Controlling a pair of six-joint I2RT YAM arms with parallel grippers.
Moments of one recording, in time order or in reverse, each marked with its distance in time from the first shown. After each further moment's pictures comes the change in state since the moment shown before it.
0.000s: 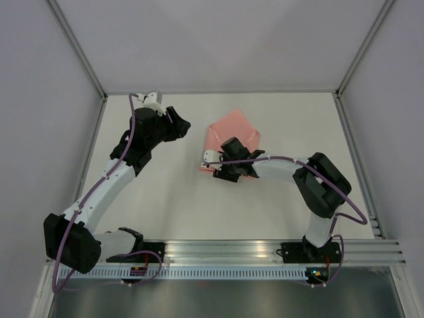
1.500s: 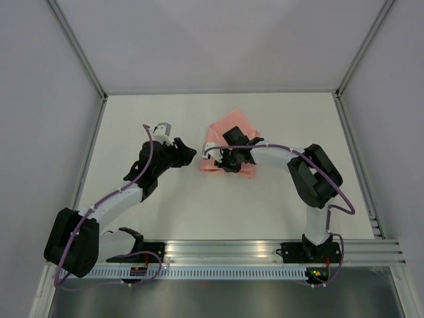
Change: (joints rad) left arm -0.036 -0.031 -0.469 0.451 0.058 0.004; right arm -0.089 0.115 0.167 -0.156 -0.178 -0.039
